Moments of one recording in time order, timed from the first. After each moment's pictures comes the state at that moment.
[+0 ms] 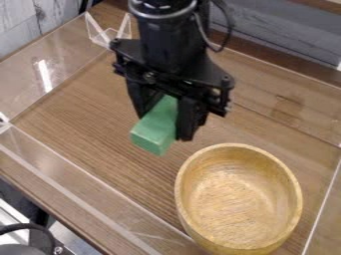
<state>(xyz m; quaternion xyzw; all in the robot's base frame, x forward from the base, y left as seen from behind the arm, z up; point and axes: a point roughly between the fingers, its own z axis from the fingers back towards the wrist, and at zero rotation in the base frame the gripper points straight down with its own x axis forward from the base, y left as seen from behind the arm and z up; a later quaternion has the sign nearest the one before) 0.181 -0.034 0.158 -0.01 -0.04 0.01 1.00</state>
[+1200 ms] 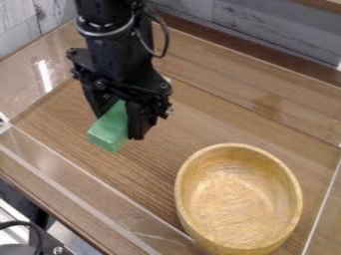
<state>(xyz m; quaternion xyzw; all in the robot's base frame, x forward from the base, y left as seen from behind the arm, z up) 0.176 0.015 0.135 0.00 -0.05 0.02 1.00</state>
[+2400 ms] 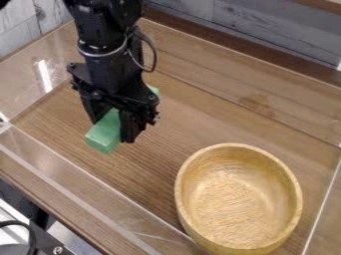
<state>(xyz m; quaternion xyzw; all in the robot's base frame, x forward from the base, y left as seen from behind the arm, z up) 0.190 0.041 0.101 0.01 -0.04 0.03 1.00</state>
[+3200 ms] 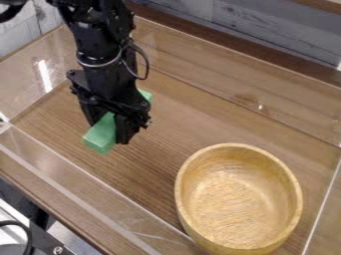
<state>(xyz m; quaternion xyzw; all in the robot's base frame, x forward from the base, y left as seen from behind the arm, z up) 0.198 0.058 0.081 0.02 -0.04 0.02 1.00</state>
